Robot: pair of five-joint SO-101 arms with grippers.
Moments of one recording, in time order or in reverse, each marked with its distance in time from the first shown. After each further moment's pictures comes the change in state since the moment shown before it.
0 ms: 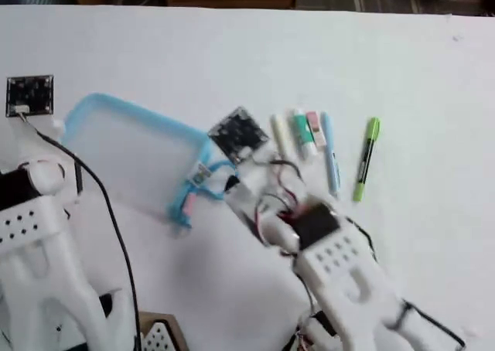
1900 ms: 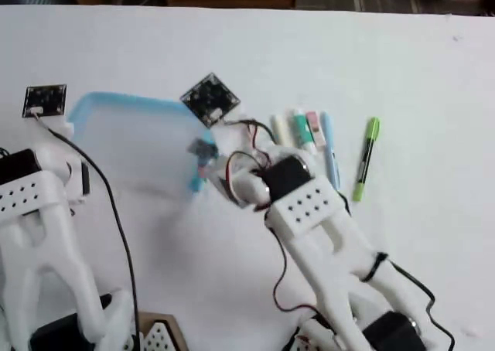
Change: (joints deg) left arm 0.0 10.6 0.5 -0.5 -0.4; right arm -3.5 17.1 -21.3 11.4 0.0
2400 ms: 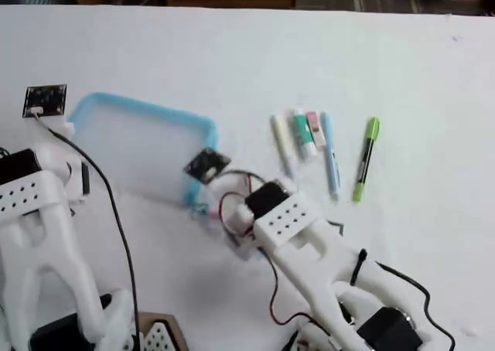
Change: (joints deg) left arm 0.0 0.0 0.0 0.0 0.0; right arm -5.3 2.6 17.0 10.3 0.0
